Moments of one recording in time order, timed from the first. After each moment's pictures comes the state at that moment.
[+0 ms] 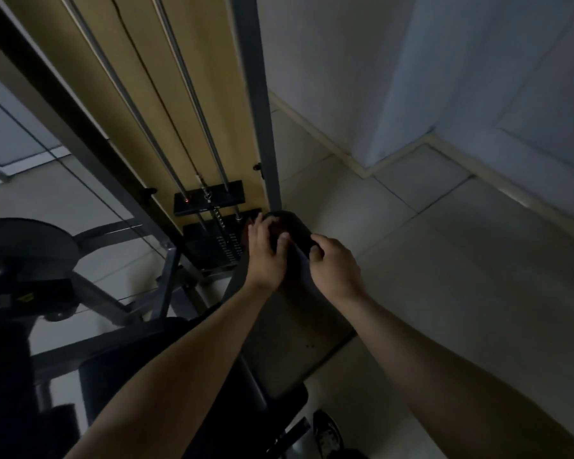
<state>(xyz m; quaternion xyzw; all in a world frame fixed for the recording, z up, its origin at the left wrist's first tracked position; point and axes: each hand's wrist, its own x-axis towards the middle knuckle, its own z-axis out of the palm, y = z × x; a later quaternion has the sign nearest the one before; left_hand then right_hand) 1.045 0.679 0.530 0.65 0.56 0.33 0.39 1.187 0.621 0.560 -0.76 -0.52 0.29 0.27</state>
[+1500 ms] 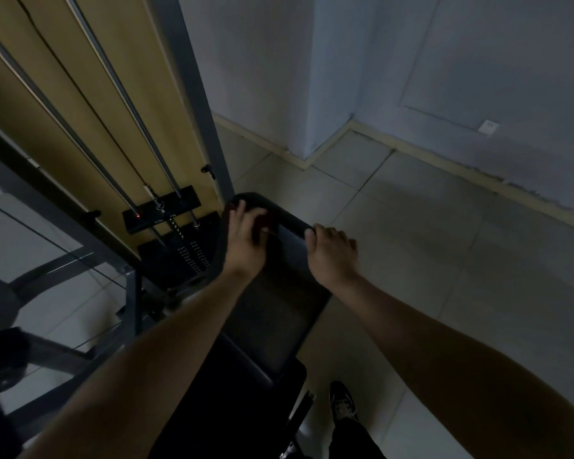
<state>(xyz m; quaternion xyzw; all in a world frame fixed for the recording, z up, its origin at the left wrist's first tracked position) 1.017 0.662 0.528 0.77 0.44 0.28 0.36 1.174 0.549 0.552 -0.85 -0.50 0.09 0.17</state>
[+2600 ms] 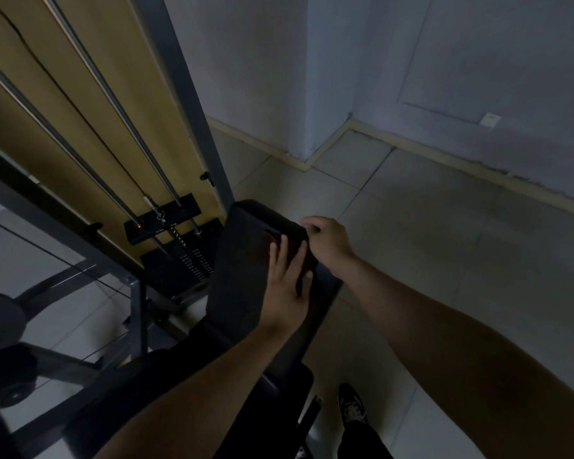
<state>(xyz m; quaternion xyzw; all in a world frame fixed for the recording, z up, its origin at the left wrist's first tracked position) 1.043 0.564 0.519 0.83 0.38 0.22 0.34 1.190 0.579 0.566 -0.77 -0.37 0.32 0.41</state>
